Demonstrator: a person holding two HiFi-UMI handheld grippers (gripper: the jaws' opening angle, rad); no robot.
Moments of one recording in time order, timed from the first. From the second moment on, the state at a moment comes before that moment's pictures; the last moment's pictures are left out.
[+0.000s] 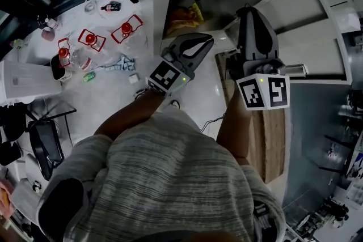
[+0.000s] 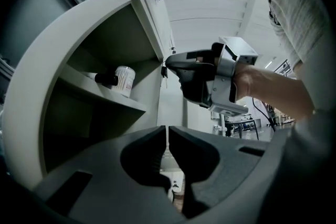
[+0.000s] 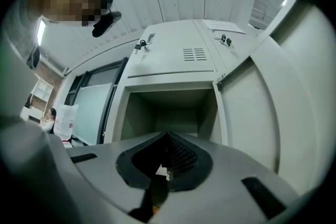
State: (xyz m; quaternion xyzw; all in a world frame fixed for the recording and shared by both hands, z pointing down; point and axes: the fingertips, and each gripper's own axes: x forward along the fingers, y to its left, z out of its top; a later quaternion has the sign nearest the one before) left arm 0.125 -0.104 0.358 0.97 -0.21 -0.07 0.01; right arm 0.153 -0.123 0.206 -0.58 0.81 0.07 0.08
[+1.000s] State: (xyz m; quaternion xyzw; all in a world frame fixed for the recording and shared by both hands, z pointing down) left arm 0.122 -0.111 0.365 0.97 -0.23 -0.07 0.02; right arm 0.161 -0.143 0.237 -0.58 0.81 0.01 0.09
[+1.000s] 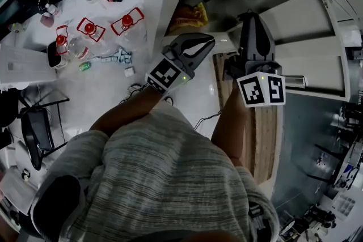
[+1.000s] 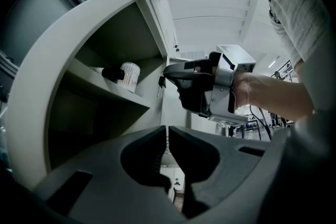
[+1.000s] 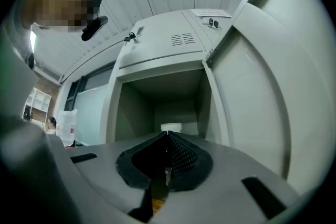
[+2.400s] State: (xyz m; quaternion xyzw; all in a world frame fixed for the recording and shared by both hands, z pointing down) left arm 0.119 -0.132 0.413 0.97 -0.25 -0.02 0.05; right arm 0.165 -0.220 0.435 -0.60 0.79 -0.10 -0.06
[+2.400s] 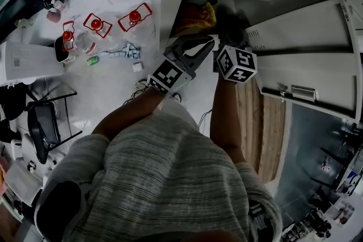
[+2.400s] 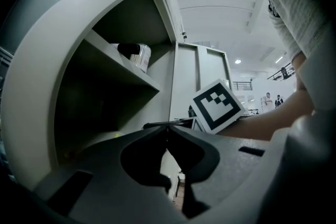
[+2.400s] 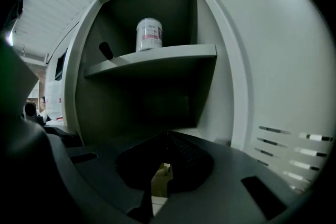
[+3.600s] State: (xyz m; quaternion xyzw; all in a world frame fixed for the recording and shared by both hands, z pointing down) left arm 0.109 -0.132 0.407 0.96 -0.26 -0.03 0.04; right arm 0.162 -0.218 0.432 -0.60 0.79 -0.09 -0.08
